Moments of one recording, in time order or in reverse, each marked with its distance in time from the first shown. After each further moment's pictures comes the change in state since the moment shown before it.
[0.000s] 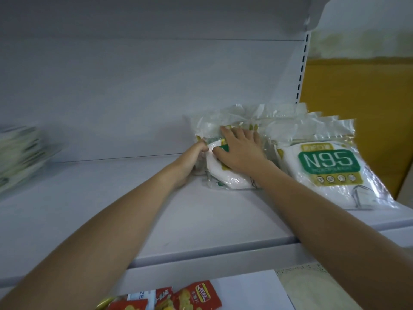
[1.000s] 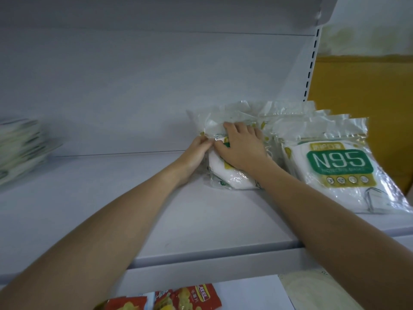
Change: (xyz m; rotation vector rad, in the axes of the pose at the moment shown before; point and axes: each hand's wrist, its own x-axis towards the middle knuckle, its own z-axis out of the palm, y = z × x) left_hand 0.001 -0.002 0.005 -0.053 0.038 0.081; right_hand 0.004 -0.008 0.006 -0.028 0.123 -0.016
